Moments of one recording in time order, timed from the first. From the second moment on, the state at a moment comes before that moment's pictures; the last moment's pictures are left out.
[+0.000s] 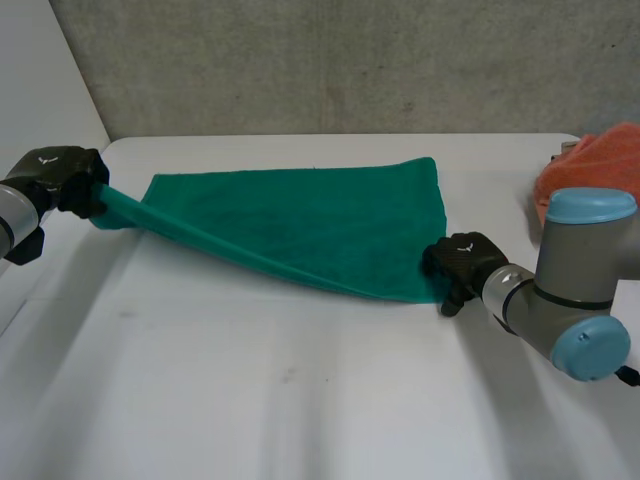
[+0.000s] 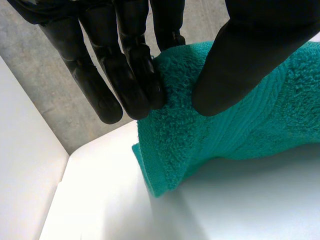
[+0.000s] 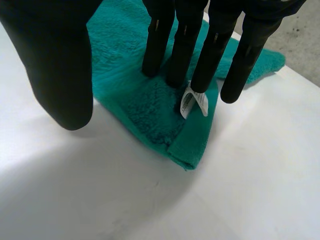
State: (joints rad) left arm 4.79 -2.05 -1.31 3.15 -1.18 3.38; right arm 1.88 -0.86 1.35 -0.02 1.34 2.73; left_hand 1.16 1.20 1.19 1.20 1.00; right_hand 0.63 0.63 0.64 0.65 0.47
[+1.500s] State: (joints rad) left arm 4.83 -2.00 -1.35 2.43 -1.16 3.98; right arm 1.76 -1.04 1.29 0.45 1.38 2.21; left_hand 1.16 1.20 1.19 1.20 1.00; right_hand 1.14 1.18 1.18 1.19 1.03
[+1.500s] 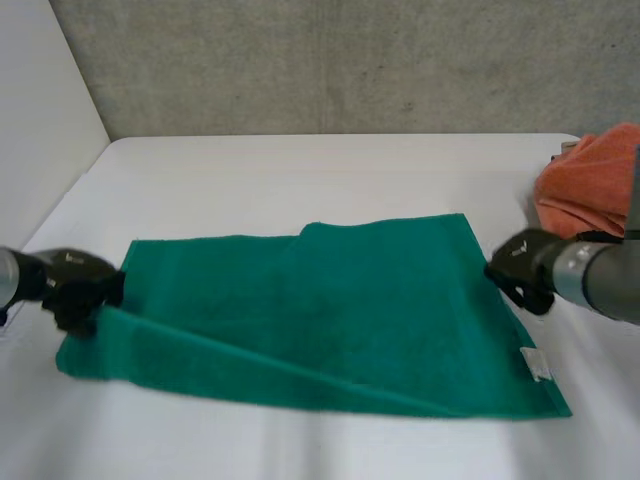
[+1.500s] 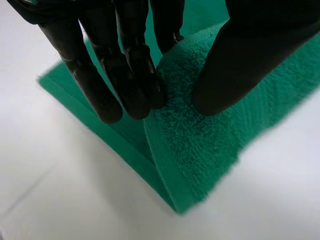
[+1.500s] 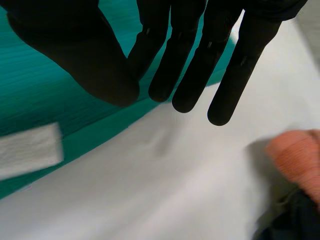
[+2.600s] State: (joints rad) left arm 4.72 -2.18 -1.07 2.48 -1.30 3.67; right arm 1.92 -1.01 1.33 0.40 1.63 2.58; left_hand 1.16 1.20 1.19 1.20 1.00; right_hand 1.14 1.17 1.16 1.17 0.99
